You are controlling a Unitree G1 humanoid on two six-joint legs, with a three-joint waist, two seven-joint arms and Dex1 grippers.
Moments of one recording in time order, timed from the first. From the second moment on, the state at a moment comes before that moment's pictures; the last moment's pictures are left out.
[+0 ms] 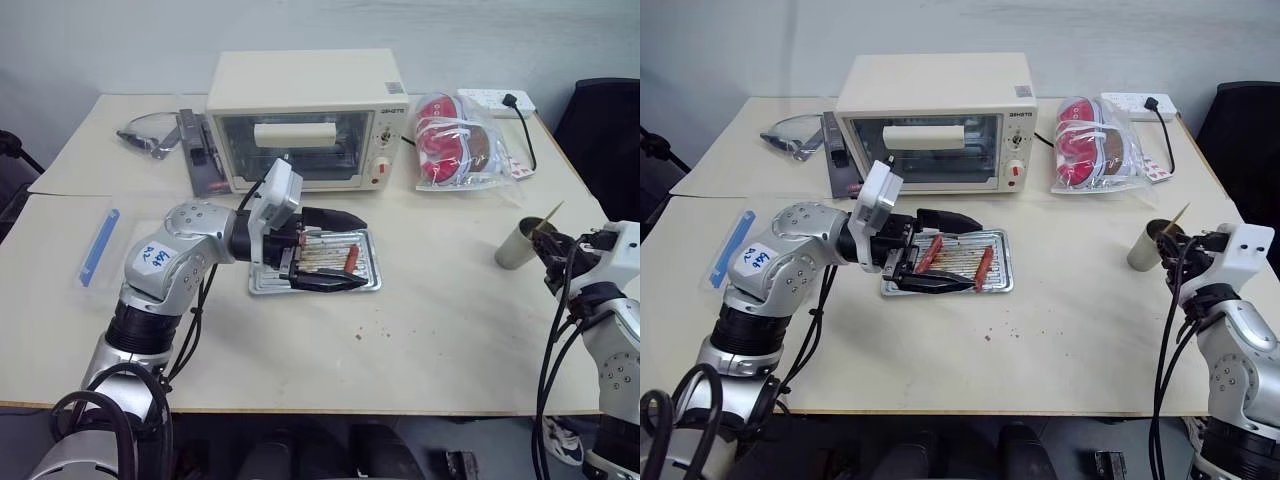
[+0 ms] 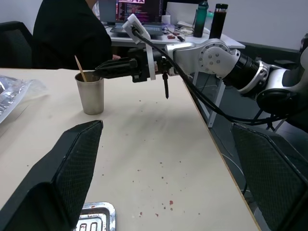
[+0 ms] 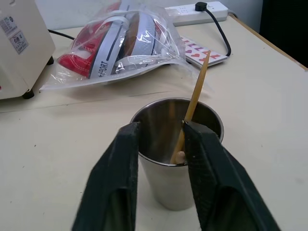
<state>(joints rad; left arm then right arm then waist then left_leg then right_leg) -0.77 0.51 -0.14 -0.13 -0.62 0.60 -1.12 -0.19 -0.50 -0.56 -0.21 0.57 0.59 0.24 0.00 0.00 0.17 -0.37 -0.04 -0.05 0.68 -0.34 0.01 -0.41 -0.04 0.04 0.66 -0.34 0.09</state>
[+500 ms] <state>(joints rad) -0.75 0.53 -0.14 -0.12 -0.59 0.57 -1.13 -0.22 -0.66 -0.63 -0.32 0.64 0.73 0.24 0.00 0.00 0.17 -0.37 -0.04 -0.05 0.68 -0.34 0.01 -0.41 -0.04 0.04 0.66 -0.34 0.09</state>
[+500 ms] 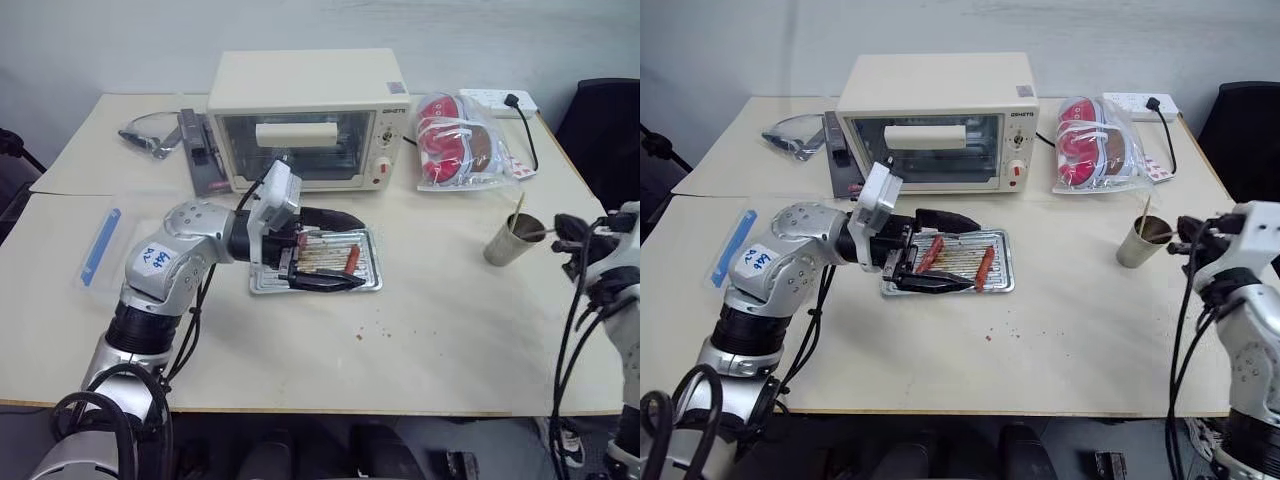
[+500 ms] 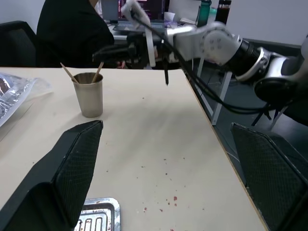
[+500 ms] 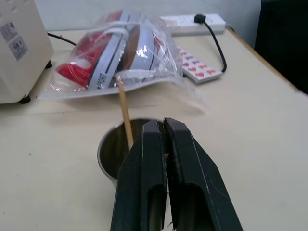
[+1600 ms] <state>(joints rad) -0.36 0.58 0.16 -0.50 -0.70 0.66 -0.76 -0.65 -0.54 -0.23 -0.15 1.95 1.02 -0.22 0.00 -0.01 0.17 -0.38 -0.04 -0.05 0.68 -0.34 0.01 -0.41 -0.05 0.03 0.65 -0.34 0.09</state>
